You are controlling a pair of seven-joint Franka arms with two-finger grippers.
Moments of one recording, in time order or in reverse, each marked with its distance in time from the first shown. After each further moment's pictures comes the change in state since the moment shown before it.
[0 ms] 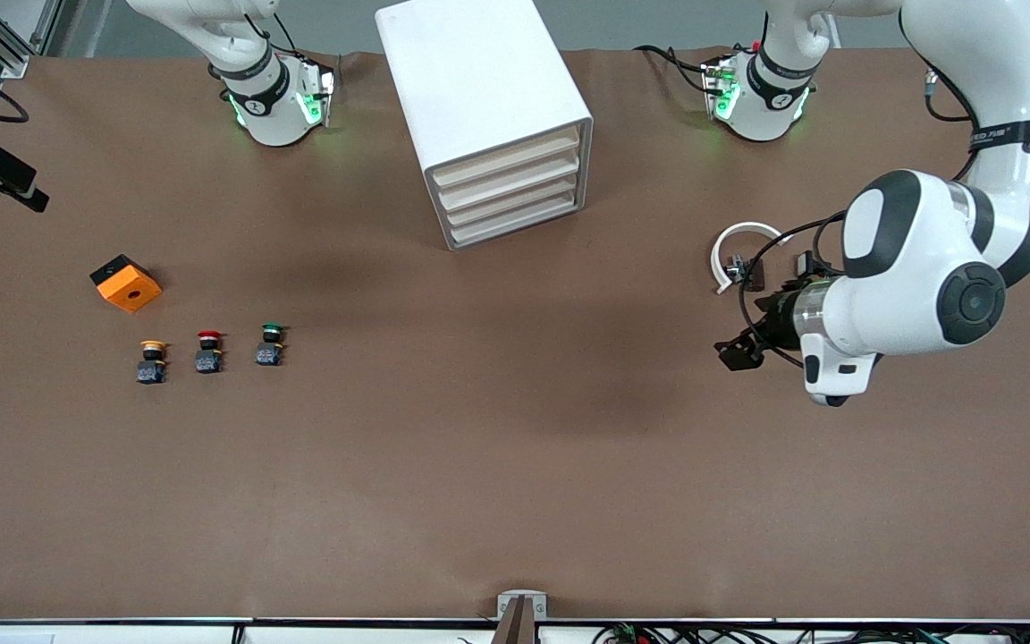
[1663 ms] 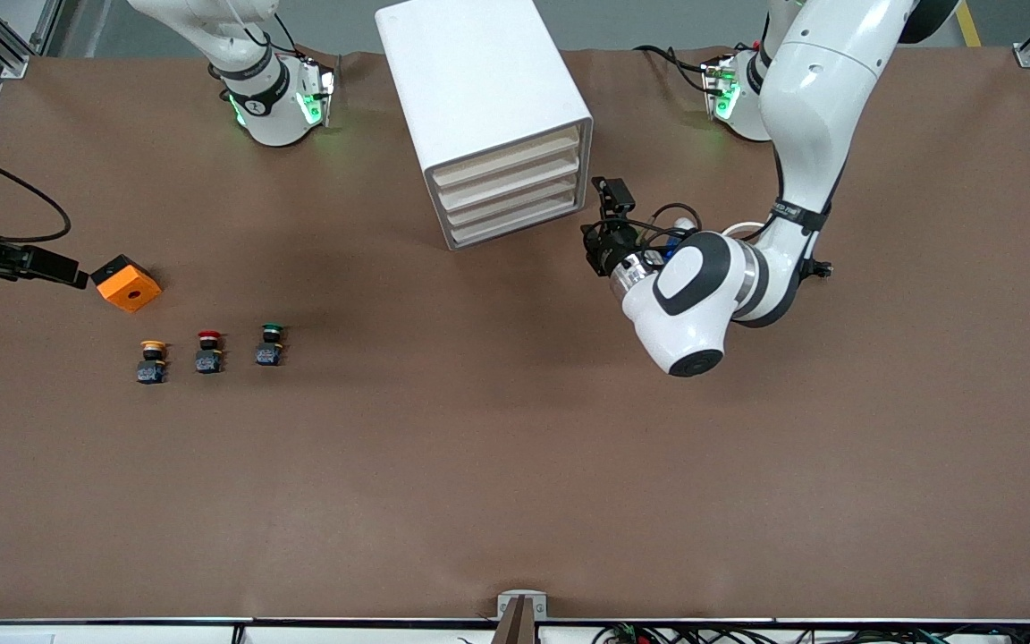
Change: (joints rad) left arm -0.226 0.262 -0.007 0.014 -0.482 -0.474 -1.016; right arm -0.034 0.218 0.000 0.019 -0.001 0.066 -0.016
